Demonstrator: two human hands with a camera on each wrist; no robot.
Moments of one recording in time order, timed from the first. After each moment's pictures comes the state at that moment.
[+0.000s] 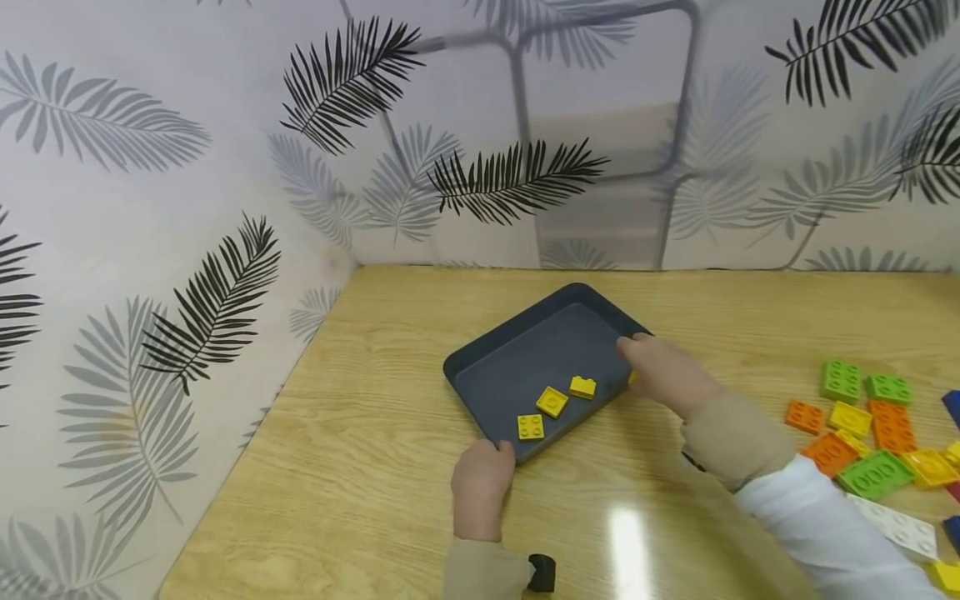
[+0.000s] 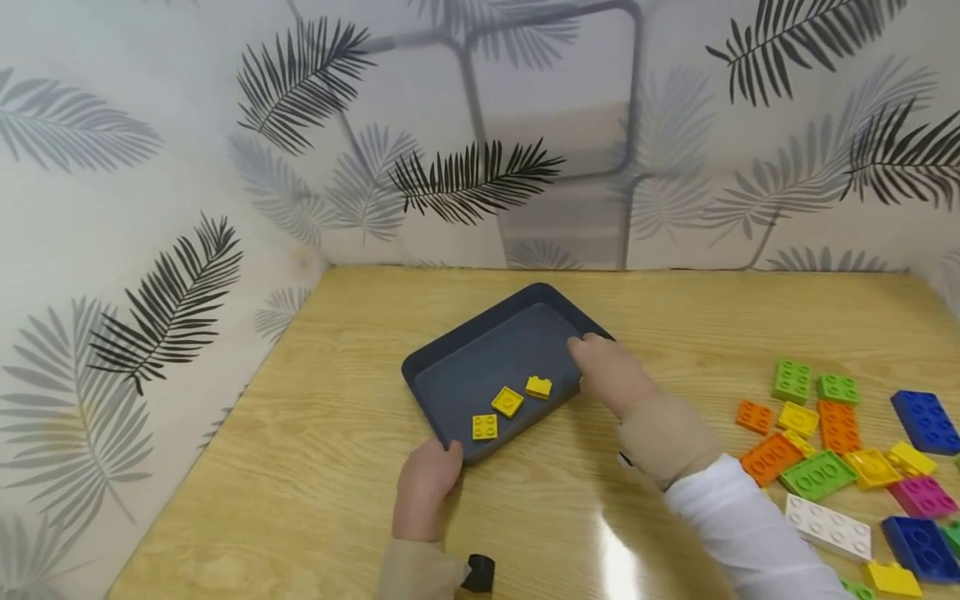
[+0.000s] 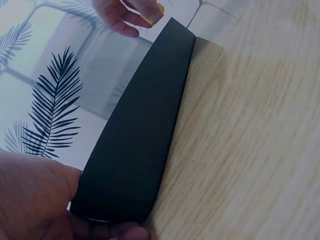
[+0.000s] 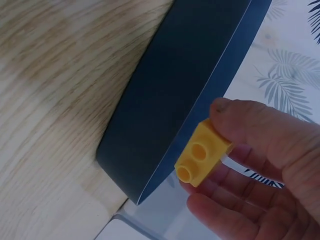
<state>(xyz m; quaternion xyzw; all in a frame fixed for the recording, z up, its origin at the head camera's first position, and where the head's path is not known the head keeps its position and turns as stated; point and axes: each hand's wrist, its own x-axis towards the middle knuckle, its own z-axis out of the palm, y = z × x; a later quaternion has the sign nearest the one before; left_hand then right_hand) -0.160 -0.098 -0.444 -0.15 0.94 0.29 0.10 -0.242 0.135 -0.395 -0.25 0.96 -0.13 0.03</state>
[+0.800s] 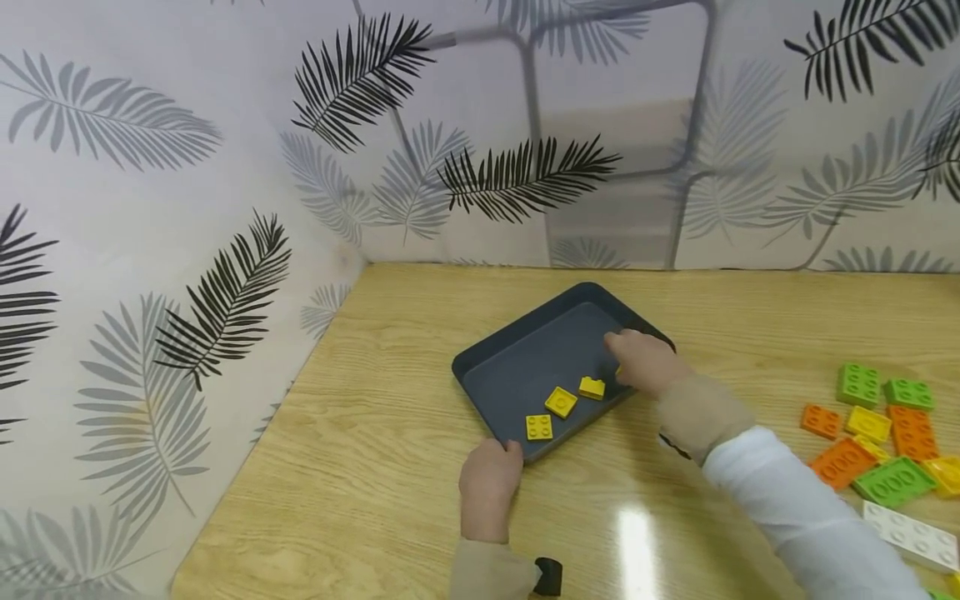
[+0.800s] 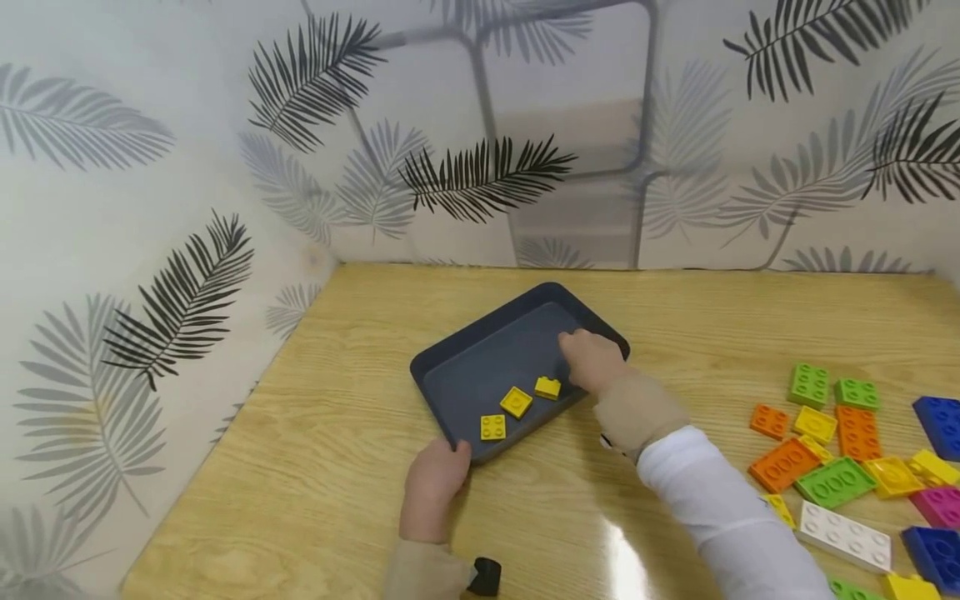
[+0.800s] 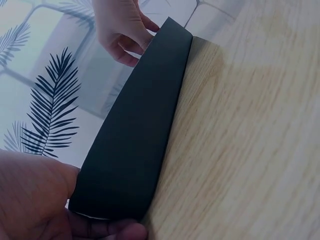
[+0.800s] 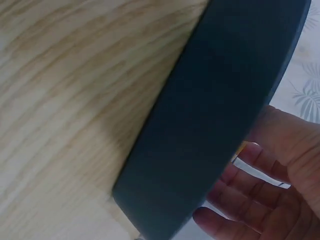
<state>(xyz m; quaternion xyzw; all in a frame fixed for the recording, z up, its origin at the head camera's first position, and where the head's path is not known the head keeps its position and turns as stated) -0.158 -0.100 -0.442 -0.15 0.93 0.31 0.09 -0.272 0.113 -0.410 -0.23 0.96 -0.10 0.08</state>
